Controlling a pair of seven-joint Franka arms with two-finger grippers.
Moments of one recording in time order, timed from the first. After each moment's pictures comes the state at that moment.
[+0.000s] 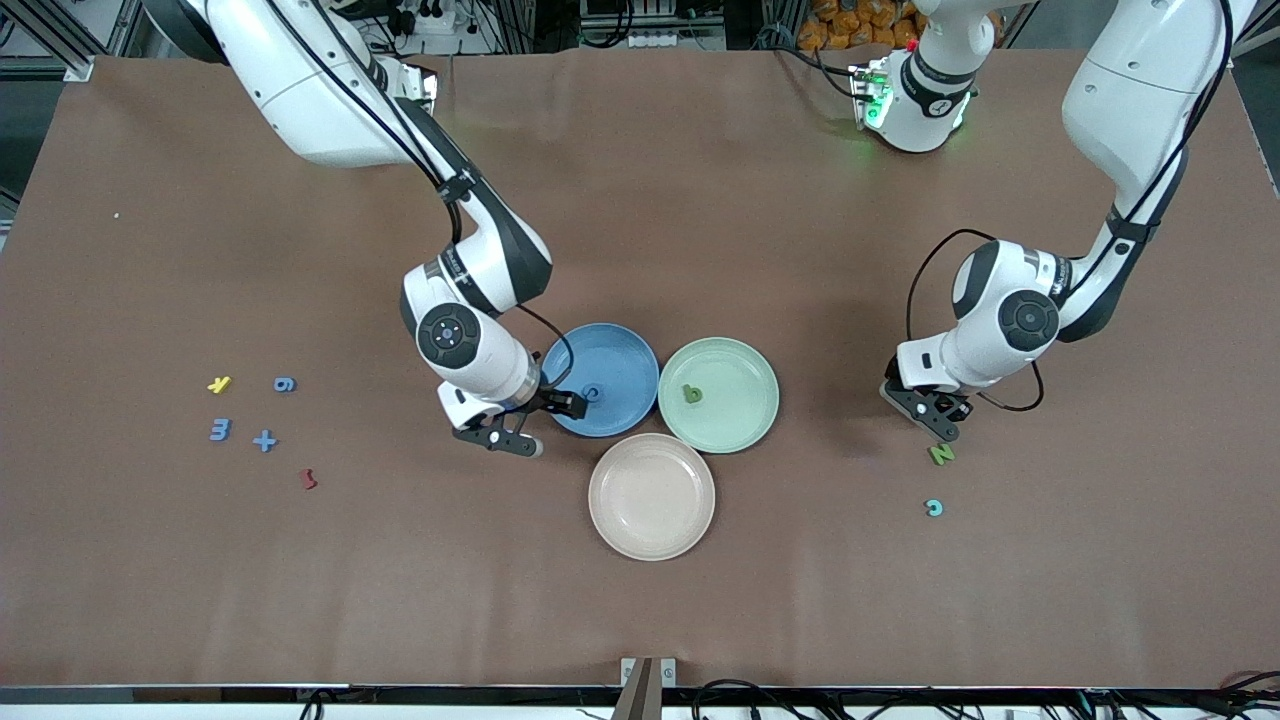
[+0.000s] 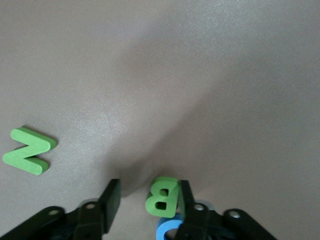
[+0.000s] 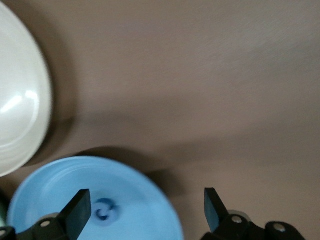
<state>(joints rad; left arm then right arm) 0.20 0.52 -0.36 -2.11 0.27 2.59 0.41 0.39 0.68 0.15 -1.60 0.03 2.30 0.73</state>
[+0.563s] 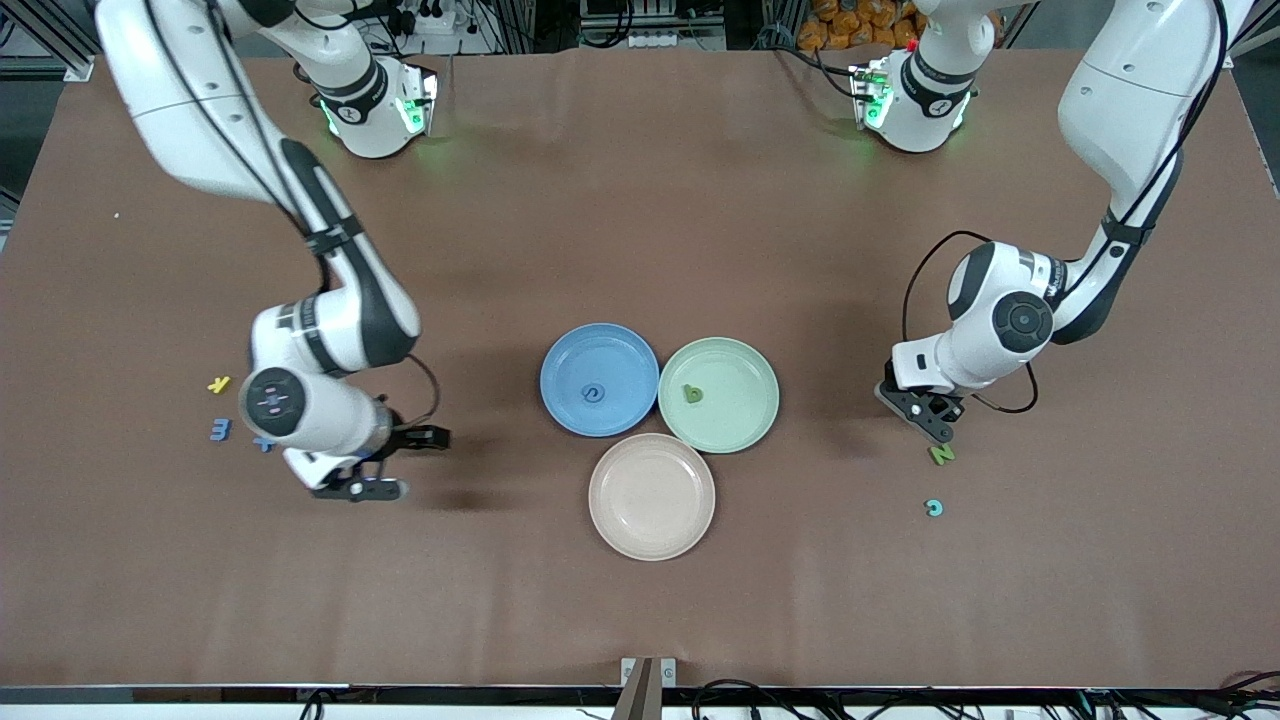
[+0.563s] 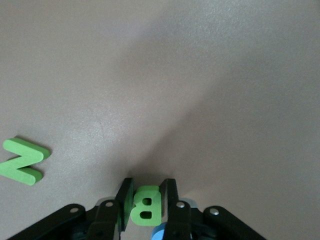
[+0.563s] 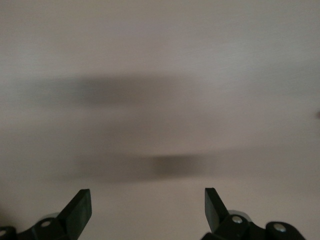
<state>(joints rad) 0.19 0.53 -0.36 -2.10 0.27 2.59 0.40 0.11 0.66 0.11 -1.61 -0.01 2.20 0.23</state>
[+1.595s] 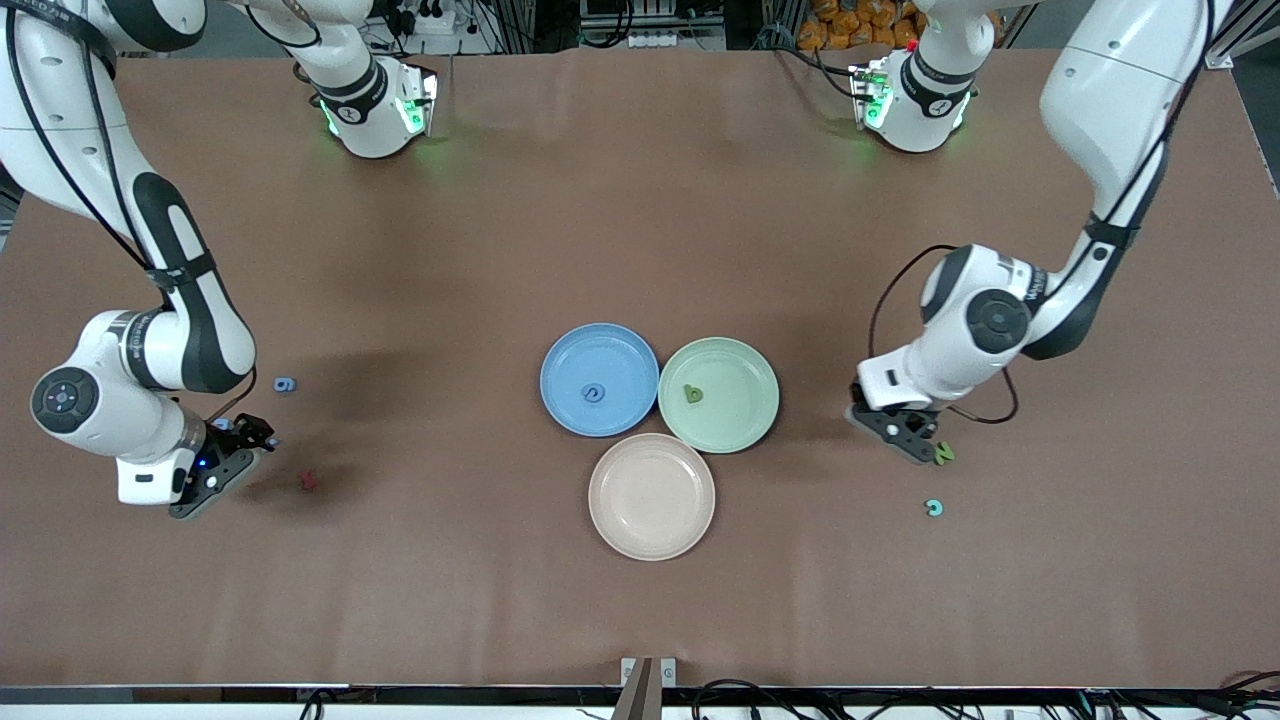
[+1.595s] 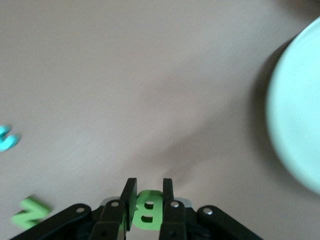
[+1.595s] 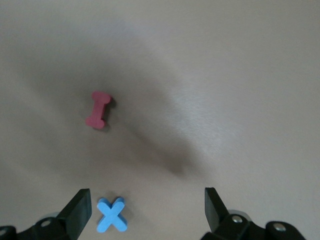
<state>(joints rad) 0.12 0.53 -0.44 -1.94 0.27 2.51 0.14 -0.24 0.68 0.11 -1.69 -0.17 2.42 -0.86</state>
